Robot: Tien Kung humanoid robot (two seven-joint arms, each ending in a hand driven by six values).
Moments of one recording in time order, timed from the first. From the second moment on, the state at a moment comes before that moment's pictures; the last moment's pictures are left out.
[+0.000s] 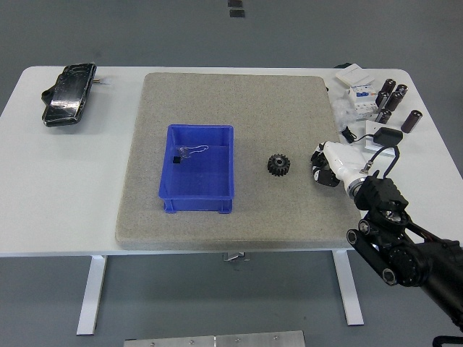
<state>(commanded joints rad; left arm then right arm) 0.09 0.10 -1.19 -0.18 1.04 0.03 0.20 0.46 -0.19 0.95 0.93 -2.18 -0.18 -0.22</state>
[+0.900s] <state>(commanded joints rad) 0.09 0.10 -1.19 -0.18 1.03 0.03 0.20 0.57 -0.05 0.67 1.20 -2.13 -0.30 -0.20</state>
